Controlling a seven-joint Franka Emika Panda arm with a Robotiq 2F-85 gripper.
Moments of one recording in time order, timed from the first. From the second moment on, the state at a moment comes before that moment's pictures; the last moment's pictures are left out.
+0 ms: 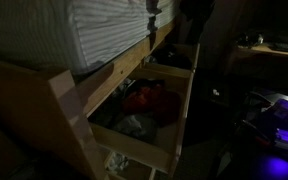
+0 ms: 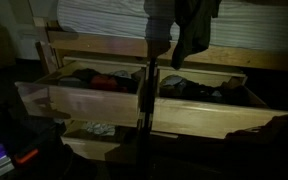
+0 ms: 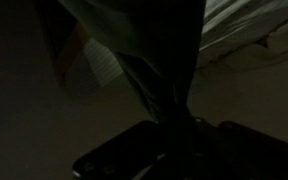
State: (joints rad) arm 0.85 -0.06 -1.42 -2.09 -0.38 3.31 0.60
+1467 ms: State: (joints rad) arm 0.13 0.47 -0.74 -1.85 0.14 3.35 0.49
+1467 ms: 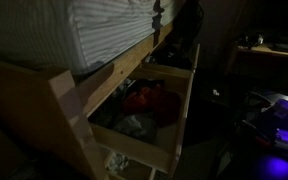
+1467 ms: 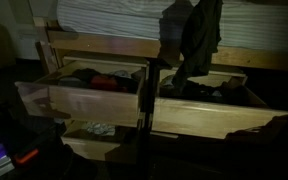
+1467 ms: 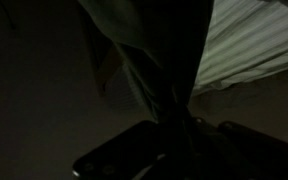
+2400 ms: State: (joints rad) arm -0.17 0.87 -0.53 -1.39 0.23 3.32 0.48
